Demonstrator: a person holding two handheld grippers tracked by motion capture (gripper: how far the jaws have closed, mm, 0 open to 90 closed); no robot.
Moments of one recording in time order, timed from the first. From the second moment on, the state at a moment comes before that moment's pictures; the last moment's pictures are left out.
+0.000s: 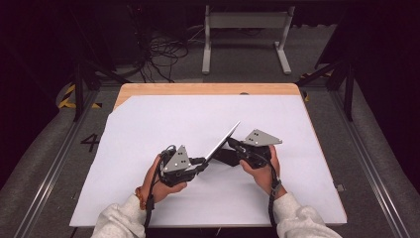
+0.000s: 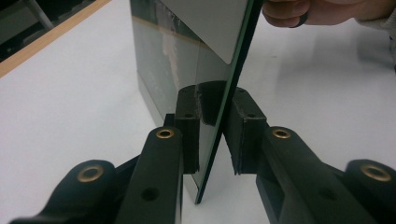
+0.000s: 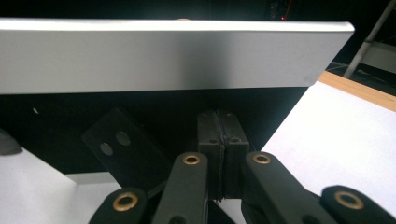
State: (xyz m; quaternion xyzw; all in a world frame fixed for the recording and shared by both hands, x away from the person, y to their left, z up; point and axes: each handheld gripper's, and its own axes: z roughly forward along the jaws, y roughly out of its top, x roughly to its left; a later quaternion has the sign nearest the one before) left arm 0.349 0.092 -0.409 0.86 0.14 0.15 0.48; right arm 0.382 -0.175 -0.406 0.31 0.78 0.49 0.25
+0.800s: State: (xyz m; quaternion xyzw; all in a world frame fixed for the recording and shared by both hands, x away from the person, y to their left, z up) left arm 0.340 0.098 -0.400 0.86 0.12 0.15 0.48; right arm 0.369 -0.178 -0.392 0.29 0.77 0.51 0.24
